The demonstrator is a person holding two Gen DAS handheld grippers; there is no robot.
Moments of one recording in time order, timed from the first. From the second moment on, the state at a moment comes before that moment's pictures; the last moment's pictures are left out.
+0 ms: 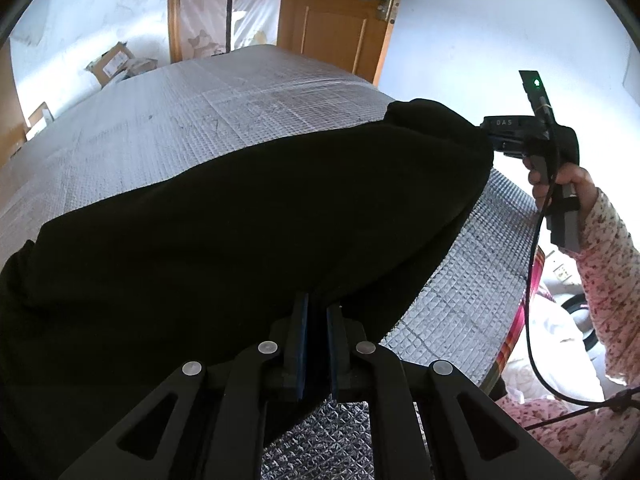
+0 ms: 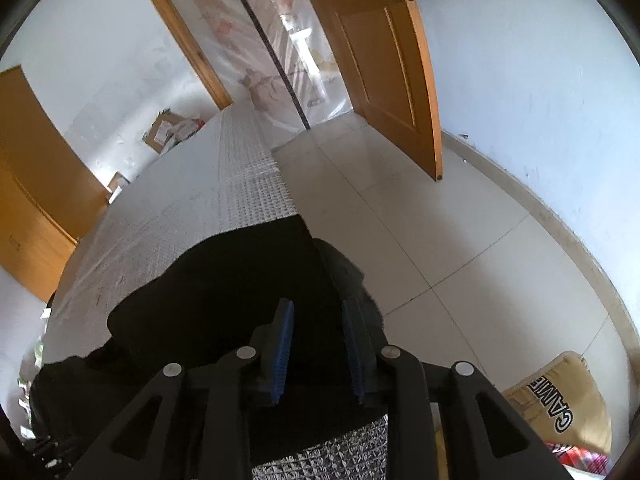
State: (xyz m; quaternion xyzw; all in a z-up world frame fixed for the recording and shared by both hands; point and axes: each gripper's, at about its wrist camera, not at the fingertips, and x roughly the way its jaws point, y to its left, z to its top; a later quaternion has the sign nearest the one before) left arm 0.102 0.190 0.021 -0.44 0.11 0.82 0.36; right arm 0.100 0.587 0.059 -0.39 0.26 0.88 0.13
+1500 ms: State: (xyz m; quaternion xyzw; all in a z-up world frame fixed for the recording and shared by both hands) left arm 0.102 0.188 0.022 -0.45 0.09 0.81 0.37; right arm 0.069 0.521 0.098 -0.39 0.12 0.91 -0.05
